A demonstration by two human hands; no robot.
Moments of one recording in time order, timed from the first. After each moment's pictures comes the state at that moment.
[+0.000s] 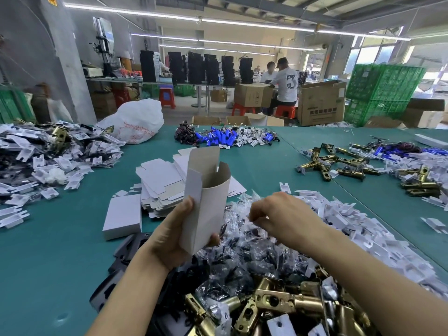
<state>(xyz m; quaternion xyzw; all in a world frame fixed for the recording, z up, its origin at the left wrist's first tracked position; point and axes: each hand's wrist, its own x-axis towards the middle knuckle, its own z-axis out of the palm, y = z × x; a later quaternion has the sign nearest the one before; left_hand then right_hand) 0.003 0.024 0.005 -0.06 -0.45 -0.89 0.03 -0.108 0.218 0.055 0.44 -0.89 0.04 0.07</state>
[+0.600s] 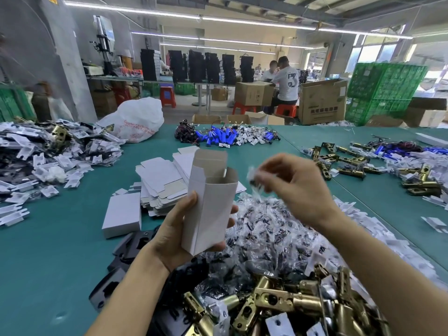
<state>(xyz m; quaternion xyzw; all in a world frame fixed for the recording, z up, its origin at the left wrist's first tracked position) 0.002 0.027 0.005 -0.07 -0.48 -0.87 -0.02 -0.100 0.225 0.091 0.42 -0.75 0.52 0.04</state>
